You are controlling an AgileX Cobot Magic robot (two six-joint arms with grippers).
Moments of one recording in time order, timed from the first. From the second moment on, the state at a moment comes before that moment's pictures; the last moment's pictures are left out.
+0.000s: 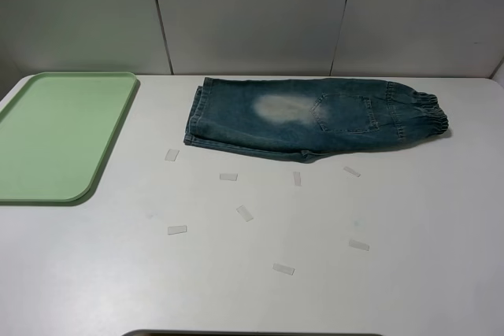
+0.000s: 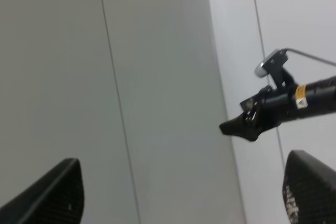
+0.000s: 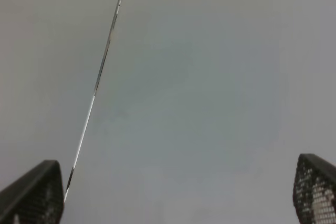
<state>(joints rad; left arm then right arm) -0.55 0.30 -0.61 -1.64 0.09 1.75 0.19 1.18 -1.29 -0.56 0.28 0.16</state>
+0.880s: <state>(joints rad) -0.55 0.25 -0.61 0.20 0.57 -0.25 0.19 1.18 -1.29 -0.55 0.29 0.16</state>
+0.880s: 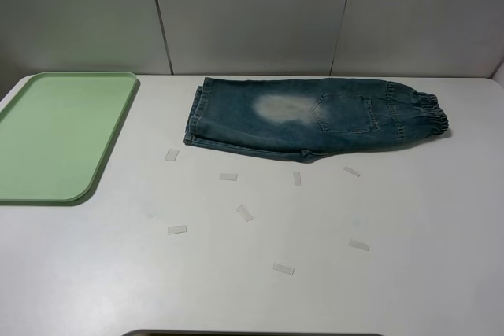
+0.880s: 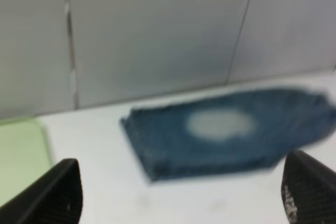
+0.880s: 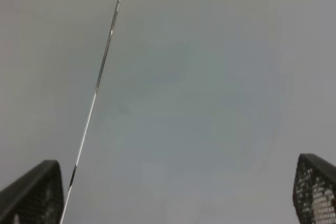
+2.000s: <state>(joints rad) -0.55 -0.01 -0.50 0.09 0.99 0.00 0.19 1.18 -1.29 -0.53 0.30 0.16</state>
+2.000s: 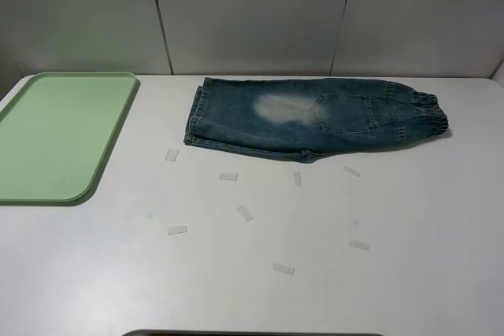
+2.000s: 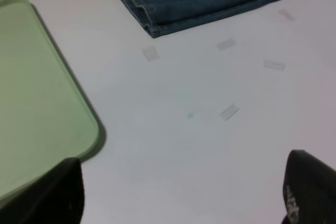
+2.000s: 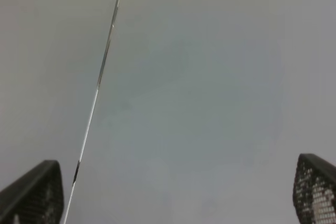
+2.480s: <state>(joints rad) -0.55 -0.01 -0.48 0.09 1.05 0.00 0.19 1.18 -1.29 -0.53 0.30 0.16</state>
